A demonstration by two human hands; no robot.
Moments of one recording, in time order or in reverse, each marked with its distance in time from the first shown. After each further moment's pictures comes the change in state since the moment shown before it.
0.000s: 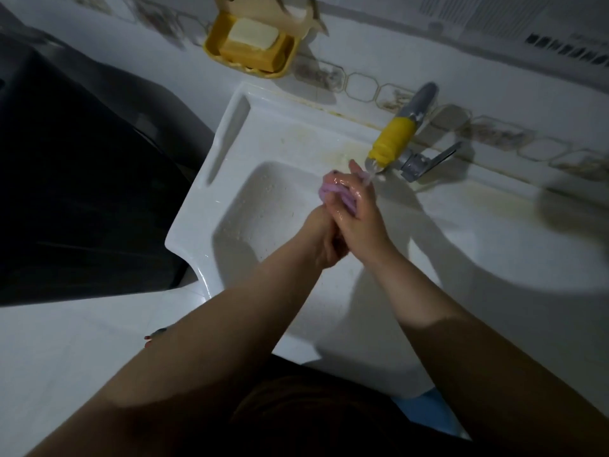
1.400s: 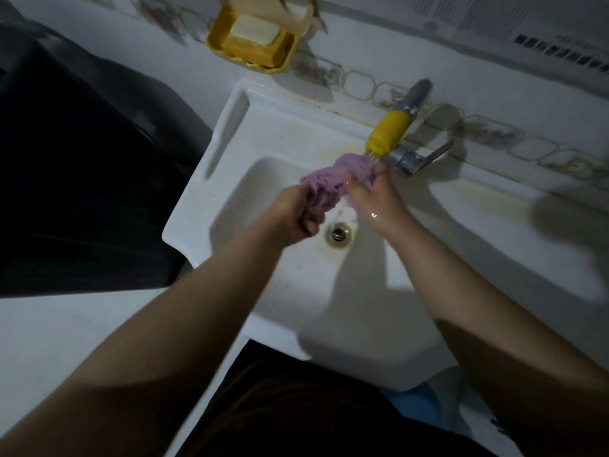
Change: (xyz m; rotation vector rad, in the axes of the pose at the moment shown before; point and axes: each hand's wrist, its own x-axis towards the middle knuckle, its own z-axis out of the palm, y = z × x) left_hand 0.008 0.025 -0.033 0.189 0.022 0.048; right_hand 0.022 -0.008 -0.034 -0.087 -0.017 0.222
